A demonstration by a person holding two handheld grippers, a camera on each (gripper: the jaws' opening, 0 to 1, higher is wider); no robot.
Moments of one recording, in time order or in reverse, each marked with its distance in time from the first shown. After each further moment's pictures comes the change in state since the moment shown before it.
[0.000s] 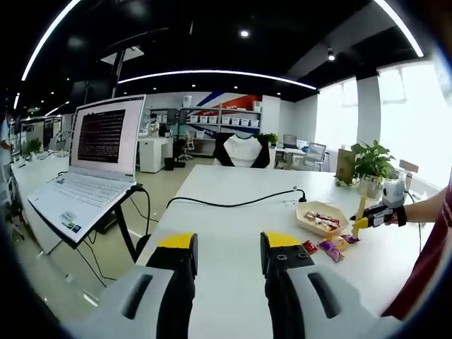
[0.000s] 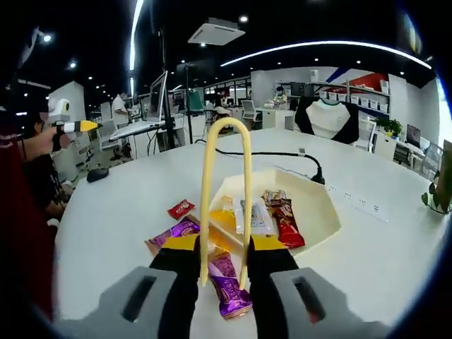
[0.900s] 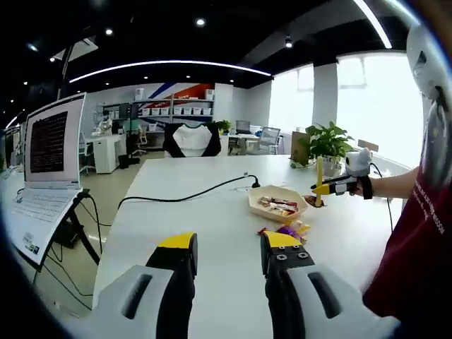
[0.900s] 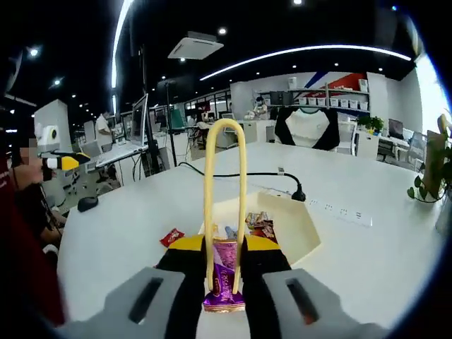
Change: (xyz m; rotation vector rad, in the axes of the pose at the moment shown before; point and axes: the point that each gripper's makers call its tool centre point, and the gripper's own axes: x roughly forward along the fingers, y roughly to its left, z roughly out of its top) left arm 0.012 -0.077 -0.015 0.117 0.105 -0.362; right arm -0.030 -0.021 0.073 0.114 -0.168 -0.120
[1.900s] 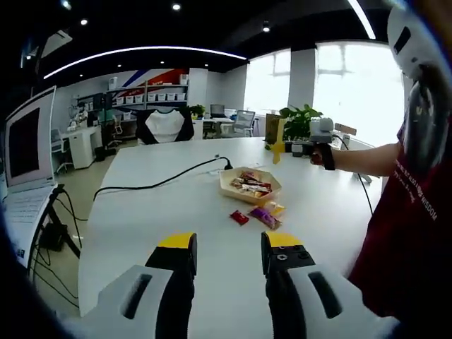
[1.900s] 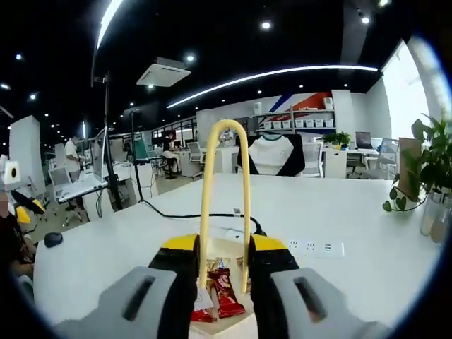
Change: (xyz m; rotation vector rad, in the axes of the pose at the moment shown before) left arm 0.003 -0.029 -0.017 0.015 0.080 -0.099; right arm 0.010 -0.056 0.037 0.068 -0.142 -0.195
